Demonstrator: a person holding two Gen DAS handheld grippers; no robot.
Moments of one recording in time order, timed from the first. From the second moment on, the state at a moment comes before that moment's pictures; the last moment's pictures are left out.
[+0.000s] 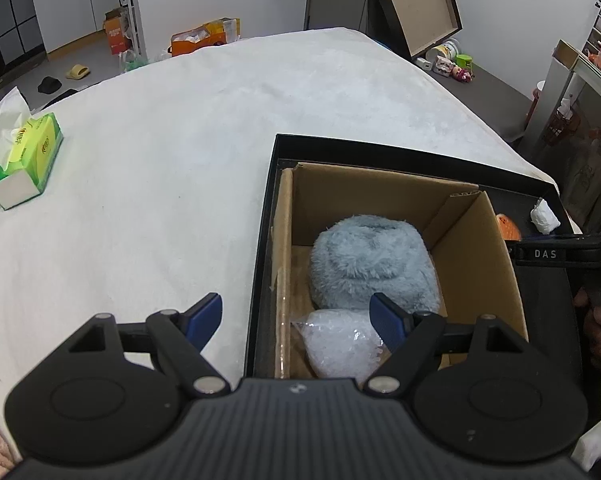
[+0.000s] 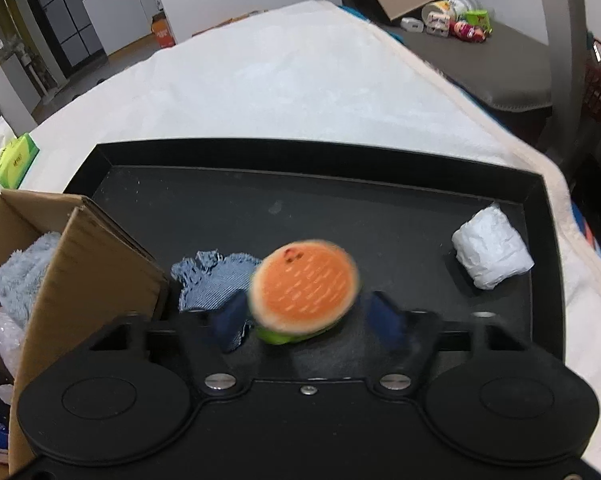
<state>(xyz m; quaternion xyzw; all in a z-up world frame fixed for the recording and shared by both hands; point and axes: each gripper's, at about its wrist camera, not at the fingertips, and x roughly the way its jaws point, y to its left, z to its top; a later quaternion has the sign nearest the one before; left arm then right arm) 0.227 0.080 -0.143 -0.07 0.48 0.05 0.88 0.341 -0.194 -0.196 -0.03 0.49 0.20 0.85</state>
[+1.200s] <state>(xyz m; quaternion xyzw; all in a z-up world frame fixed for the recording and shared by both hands) 0.203 0.088 -0.134 -0.08 0.46 0.02 0.88 0.284 -0.168 -0.107 -0.06 0.43 0.23 0.87</state>
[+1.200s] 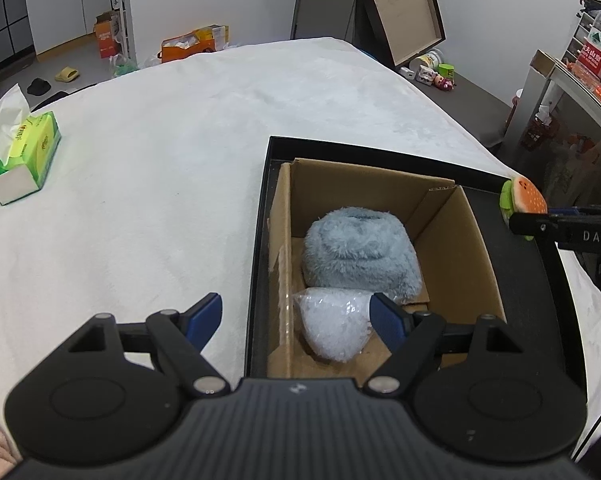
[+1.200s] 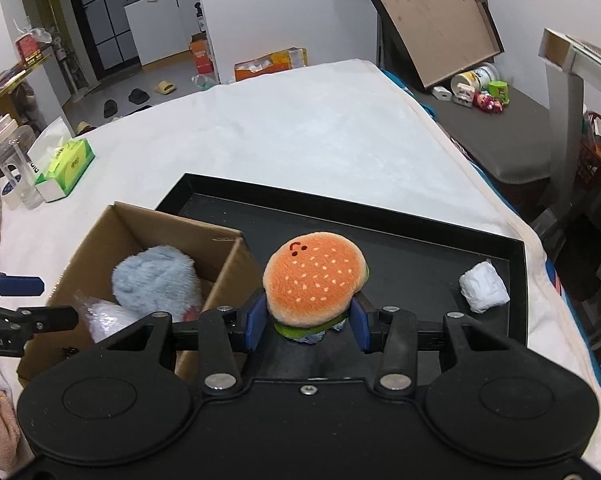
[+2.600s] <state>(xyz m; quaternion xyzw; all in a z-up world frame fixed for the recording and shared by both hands) 0.167 0.108 -0.155 -0.10 0.47 -0.03 0.88 0.212 -0.071 -0.105 -0.10 0.44 0.32 0.83</state>
